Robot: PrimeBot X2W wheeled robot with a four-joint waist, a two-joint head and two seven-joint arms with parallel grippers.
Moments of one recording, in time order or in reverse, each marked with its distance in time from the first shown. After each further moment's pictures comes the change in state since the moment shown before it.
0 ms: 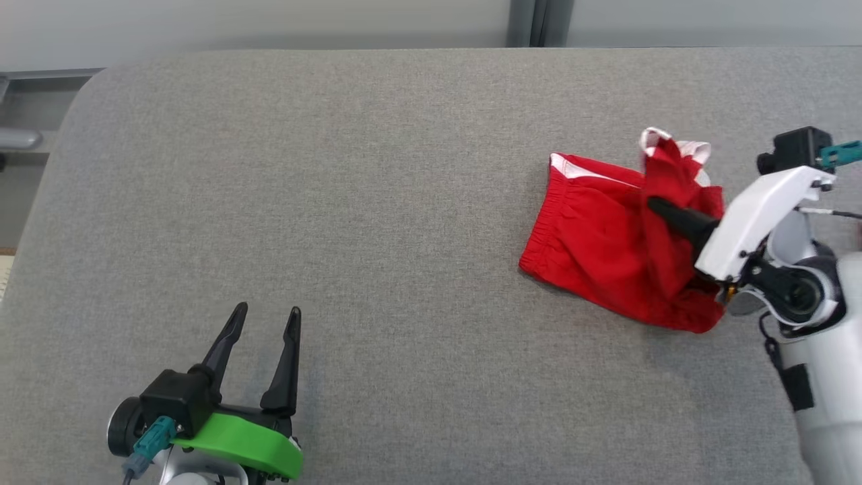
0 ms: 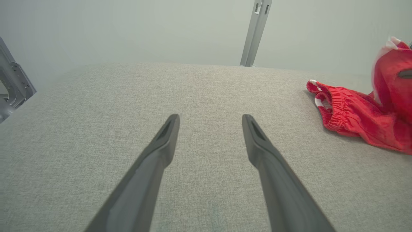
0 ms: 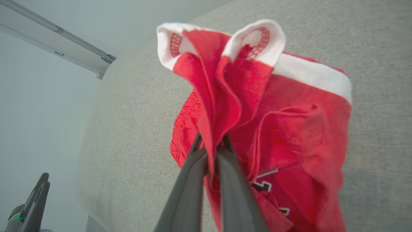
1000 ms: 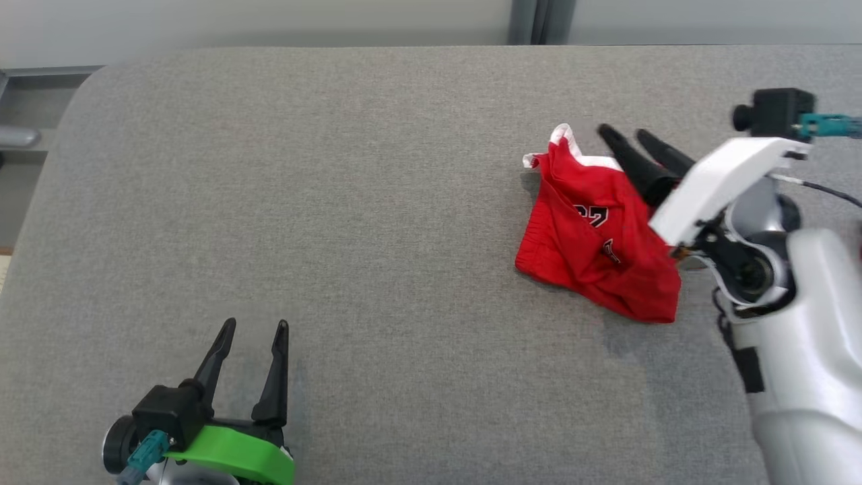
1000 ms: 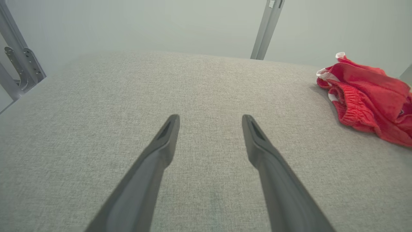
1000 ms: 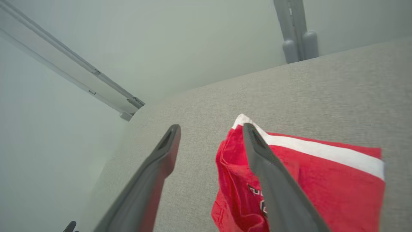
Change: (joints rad) left arm 0.055 -0.112 0.165 0.082 0.111 -0.125 0.000; right arm -0.084 0.200 0.022 -0.027 -0.158 0.000 -0.219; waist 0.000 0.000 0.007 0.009
